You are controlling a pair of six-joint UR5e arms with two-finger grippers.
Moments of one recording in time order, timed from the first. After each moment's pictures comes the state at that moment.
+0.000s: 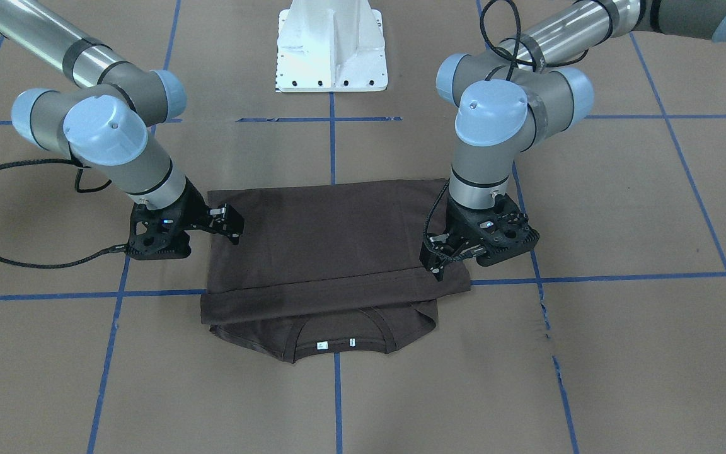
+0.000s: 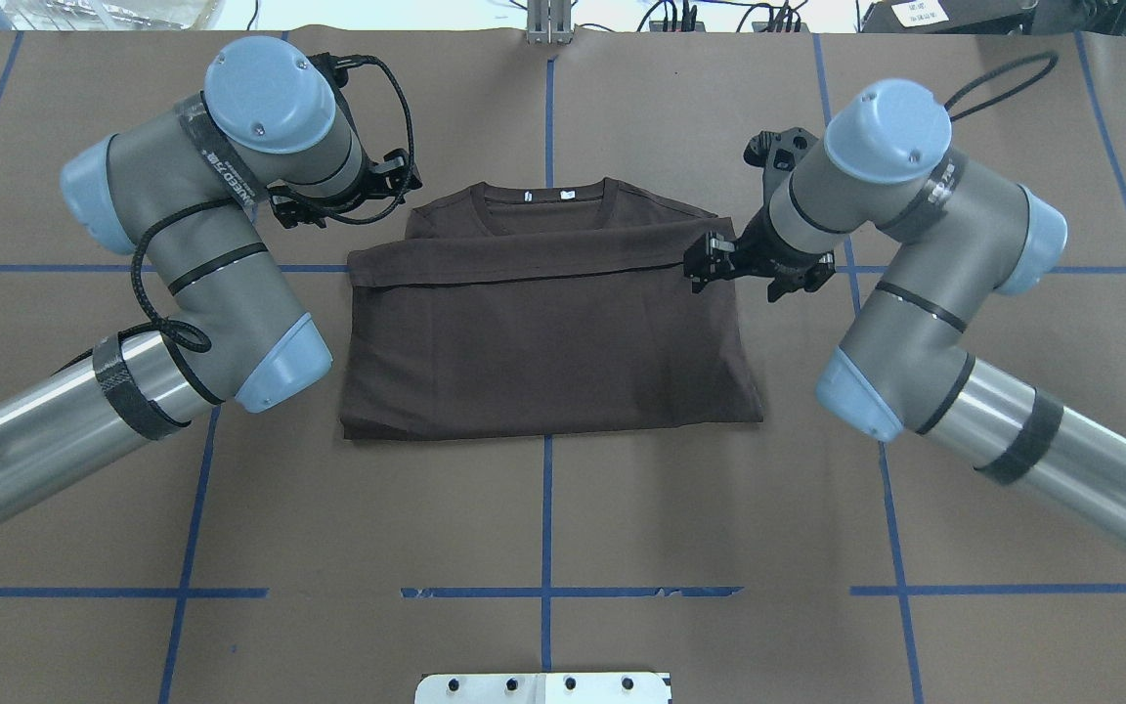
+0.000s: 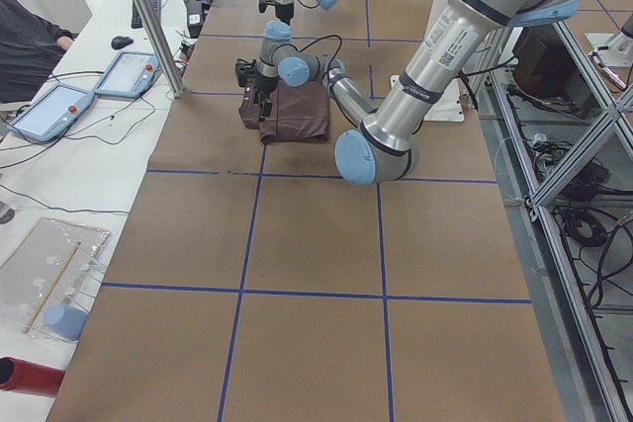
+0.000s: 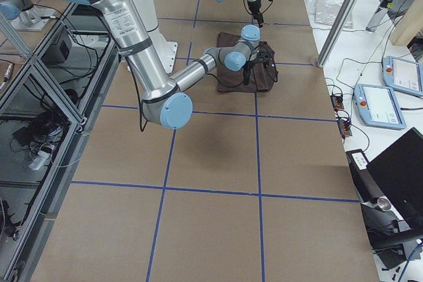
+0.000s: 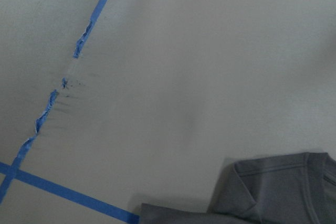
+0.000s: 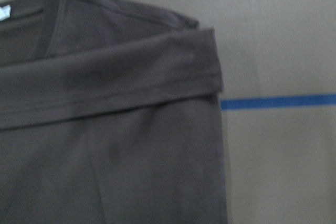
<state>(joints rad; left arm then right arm) -0.75 -2.26 -1.56 -1.66 -1.77 -1.37 0.72 -1.11 1.64 -1.29 2.07 1.16</state>
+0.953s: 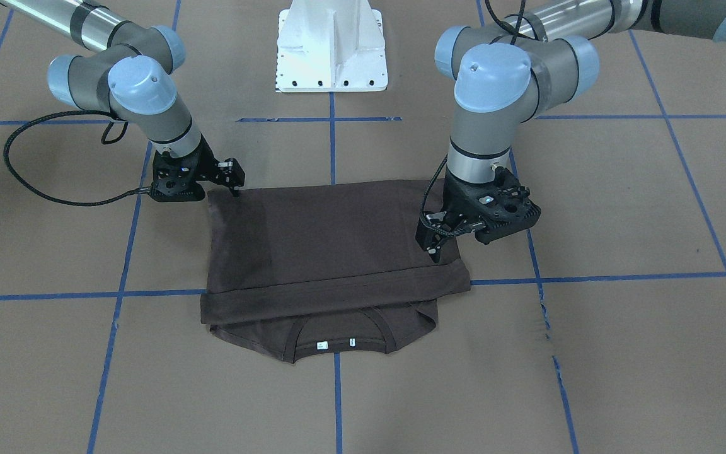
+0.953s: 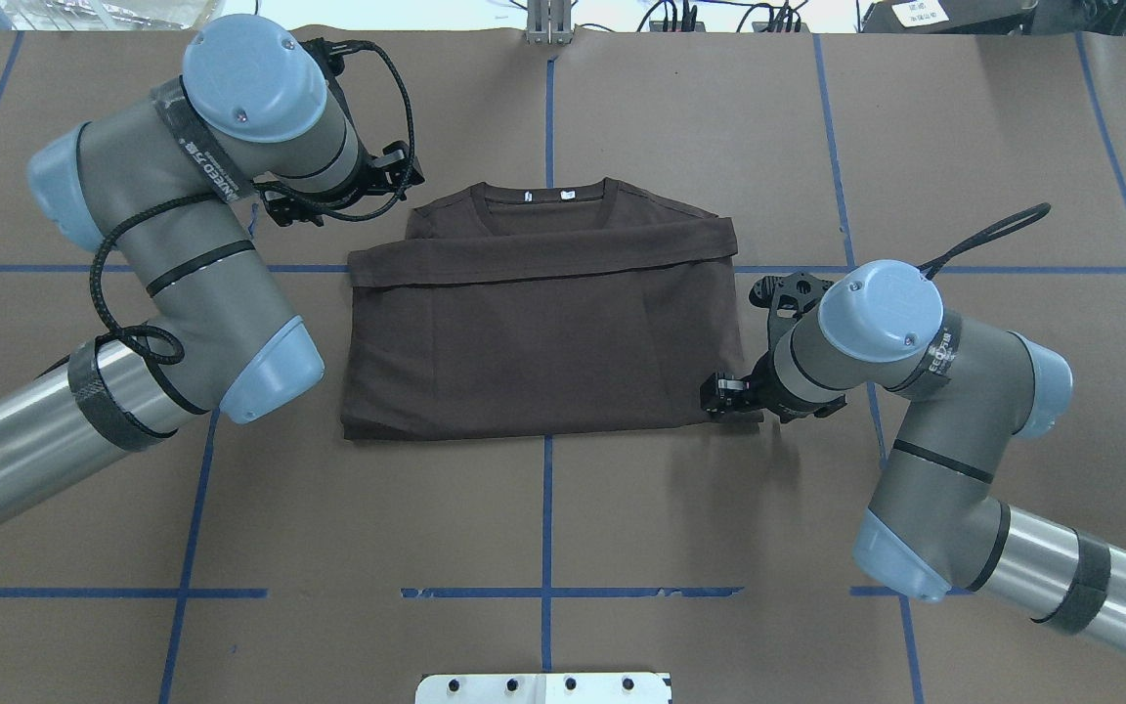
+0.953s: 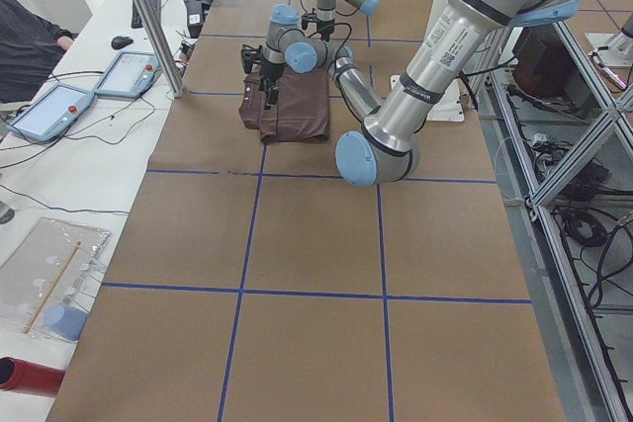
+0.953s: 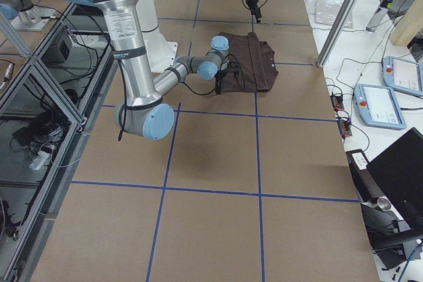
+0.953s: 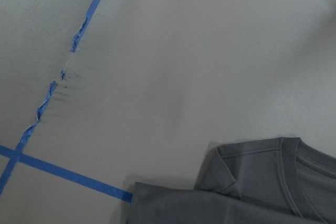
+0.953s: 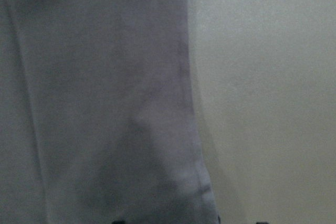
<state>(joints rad) -0.75 -2.25 -1.65 -1.58 -1.77 -1.37 0.55 -1.26 1.75 -1.29 1.96 1.24</state>
